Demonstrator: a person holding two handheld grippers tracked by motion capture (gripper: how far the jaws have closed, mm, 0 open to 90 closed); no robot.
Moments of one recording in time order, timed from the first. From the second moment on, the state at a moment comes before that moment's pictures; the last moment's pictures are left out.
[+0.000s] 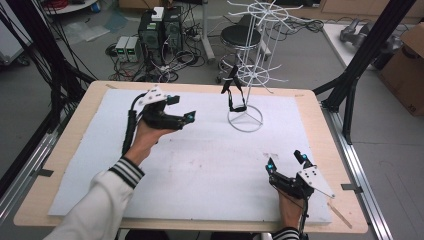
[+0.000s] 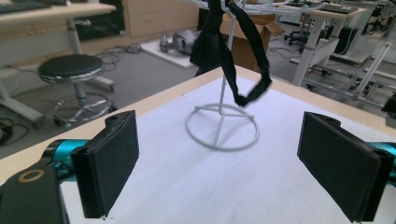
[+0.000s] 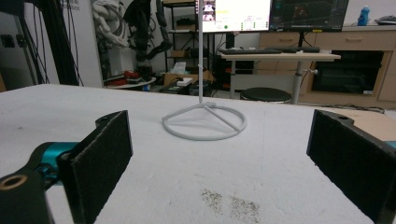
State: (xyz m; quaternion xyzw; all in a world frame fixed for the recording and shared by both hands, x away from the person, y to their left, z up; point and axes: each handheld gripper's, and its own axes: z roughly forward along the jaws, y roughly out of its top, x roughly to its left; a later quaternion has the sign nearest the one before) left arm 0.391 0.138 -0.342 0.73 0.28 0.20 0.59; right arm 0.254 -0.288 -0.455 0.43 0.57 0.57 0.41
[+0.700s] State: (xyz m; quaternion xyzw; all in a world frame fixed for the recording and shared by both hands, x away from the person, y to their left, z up) left arm 0.291 0.254 -0.448 0.67 0.29 0.28 0.62; right arm 0.253 -0.288 -0.455 0.43 0.57 0.57 0.41
